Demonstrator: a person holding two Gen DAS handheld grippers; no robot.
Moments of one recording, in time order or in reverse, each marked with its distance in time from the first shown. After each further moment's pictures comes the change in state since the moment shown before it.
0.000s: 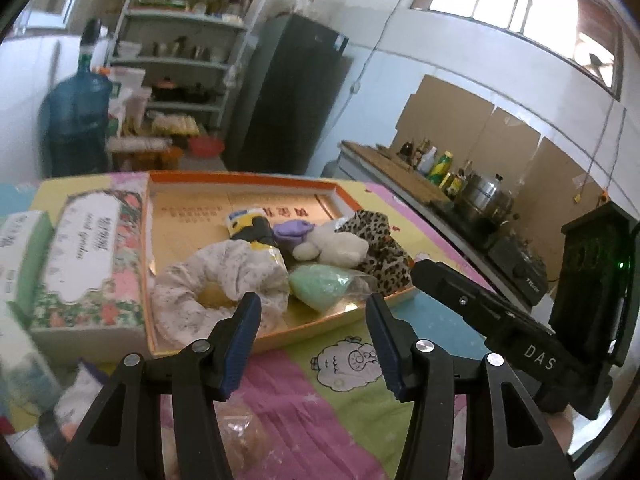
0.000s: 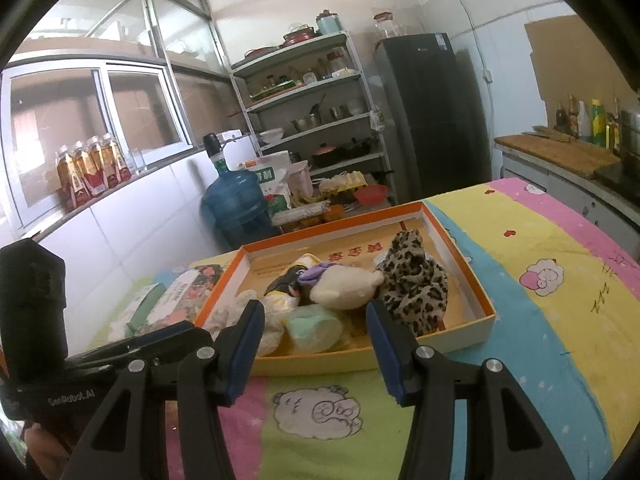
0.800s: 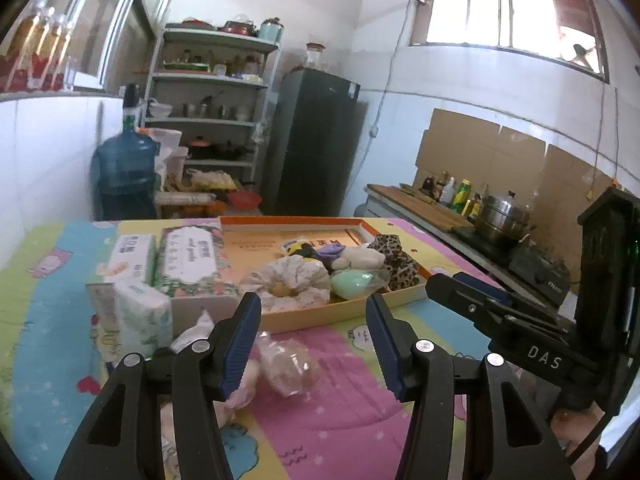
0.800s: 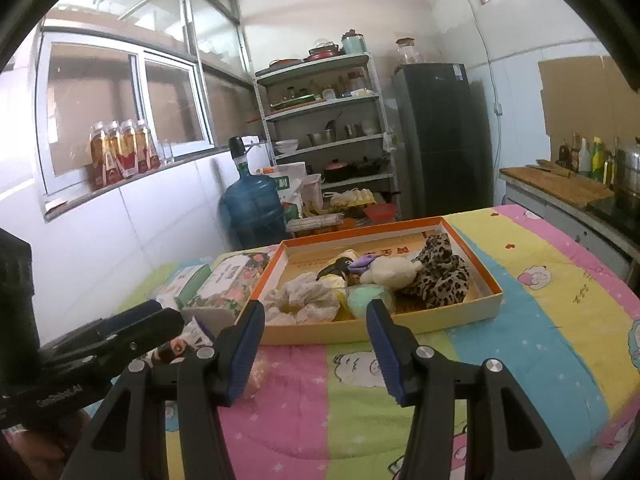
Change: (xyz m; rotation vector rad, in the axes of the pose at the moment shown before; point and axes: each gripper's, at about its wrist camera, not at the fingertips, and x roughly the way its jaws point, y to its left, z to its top) left arm -0.116 -0.004 -0.046 0.078 -0.189 0.145; right arm -0.059 0.073 -0.032 -0.099 -0.056 -0.019
